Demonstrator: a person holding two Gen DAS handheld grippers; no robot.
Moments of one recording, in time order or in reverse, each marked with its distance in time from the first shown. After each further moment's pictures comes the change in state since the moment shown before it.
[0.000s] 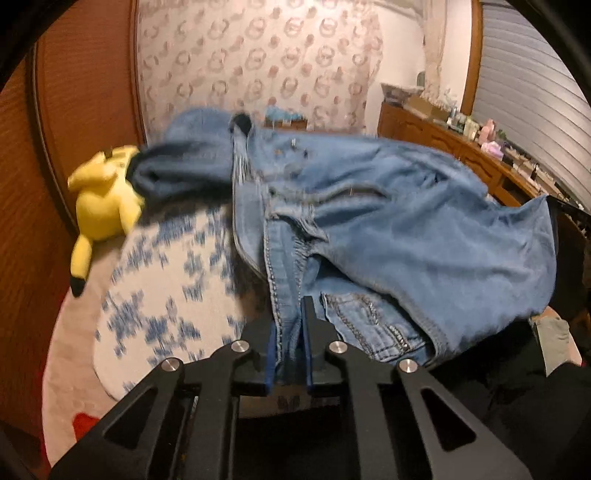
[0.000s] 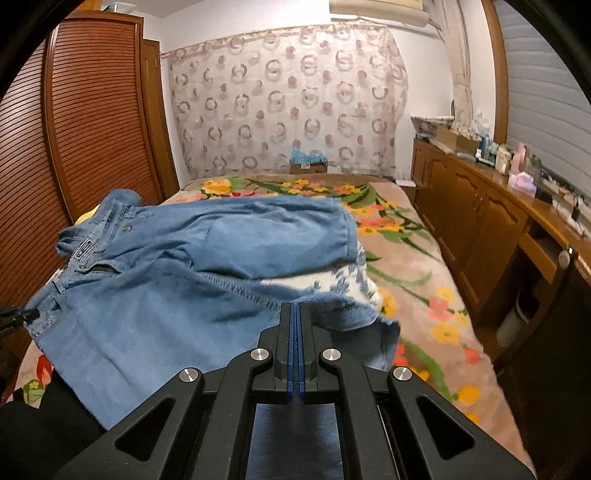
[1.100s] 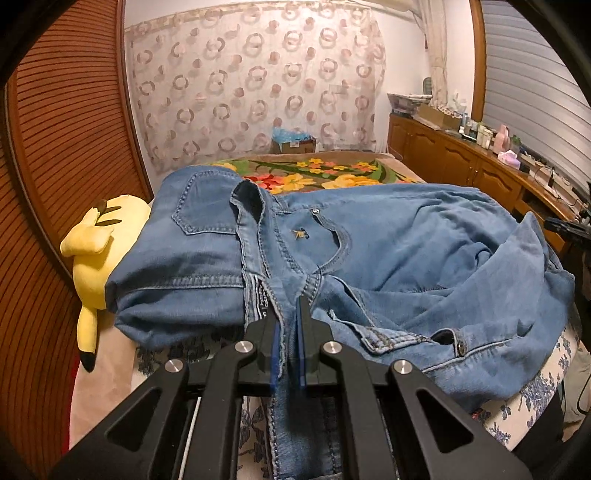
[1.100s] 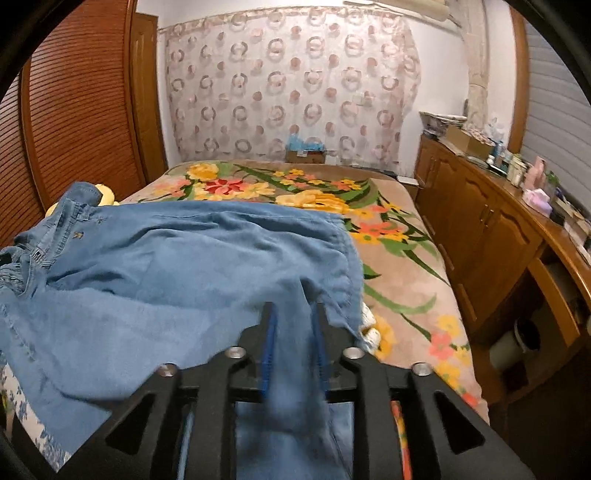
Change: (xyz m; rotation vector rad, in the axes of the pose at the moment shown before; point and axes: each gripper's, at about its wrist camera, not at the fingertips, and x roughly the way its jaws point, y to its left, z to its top) left arm 0.074 0.018 0.116 0.056 -0.039 0.062; right arm 0.121 -0.010 0.024 -0.056 0.083 -0.042
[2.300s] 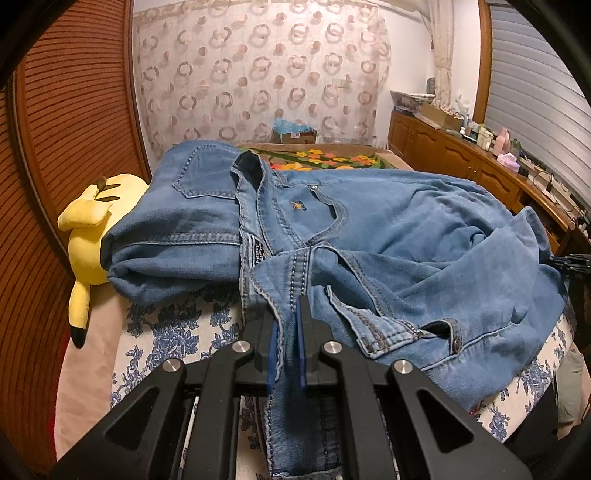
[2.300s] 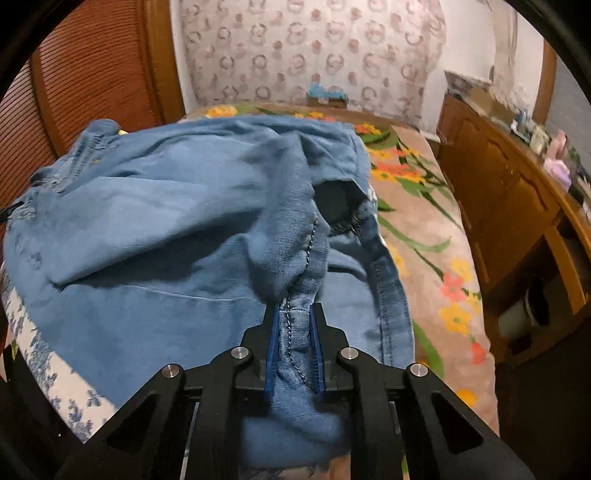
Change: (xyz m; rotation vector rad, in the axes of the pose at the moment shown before) left arm -0.002 0.000 -0.028 -0.044 0.028 -0.022; right arm -0.008 -0.009 -0.036 -0.064 0.171 0.093
